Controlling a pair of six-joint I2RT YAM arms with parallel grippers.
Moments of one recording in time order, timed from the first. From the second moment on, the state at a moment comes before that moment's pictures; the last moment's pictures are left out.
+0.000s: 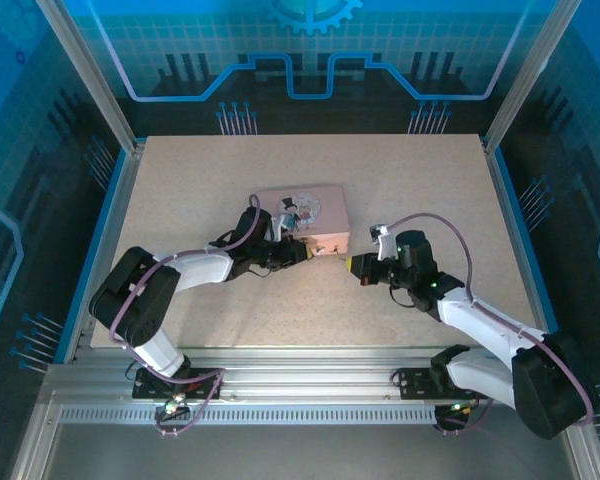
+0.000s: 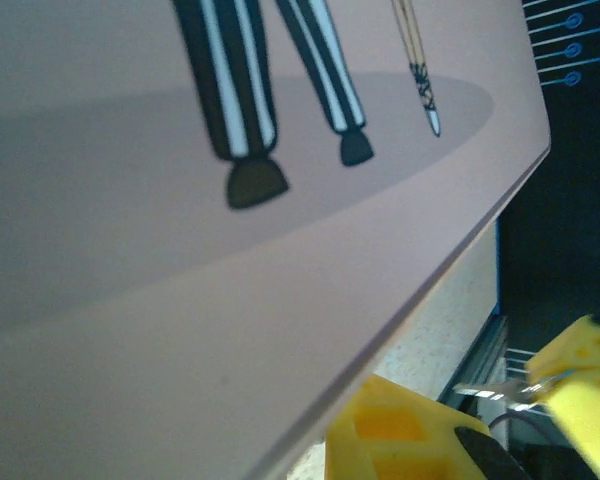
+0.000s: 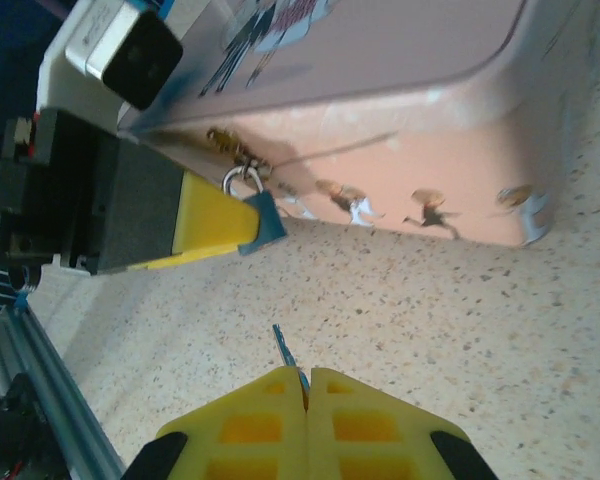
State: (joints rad) left arm -0.50 1.65 0.79 0.17 0.57 -0.85; right arm 0.44 1.09 0.45 0.08 -0.42 0.51
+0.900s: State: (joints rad) left arm -0.52 1.65 0.82 0.21 0.56 -0.96; right arm 0.66 1.41 0.31 0.74 -0.10 0.96
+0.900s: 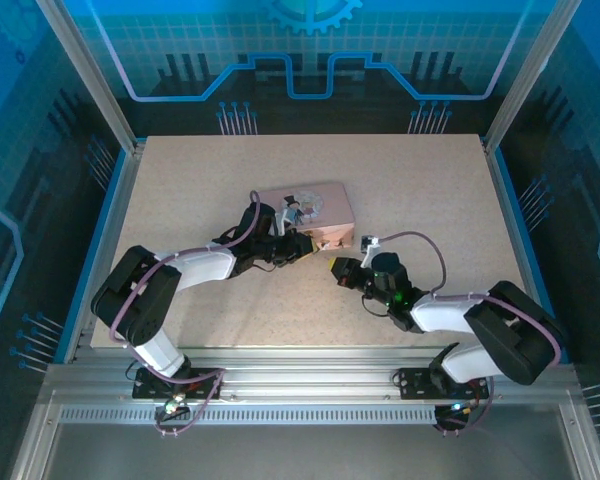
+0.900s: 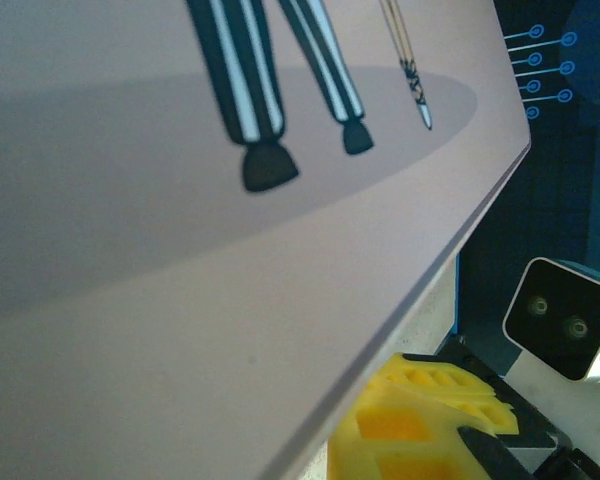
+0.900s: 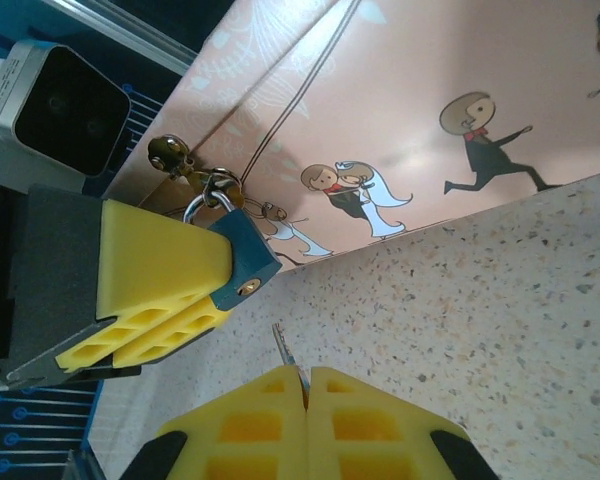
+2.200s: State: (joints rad) left arm -0.52 1.67 0.82 0.32 0.56 -1.01; right arm 0.68 1.54 0.33 0.96 -0.05 1.08
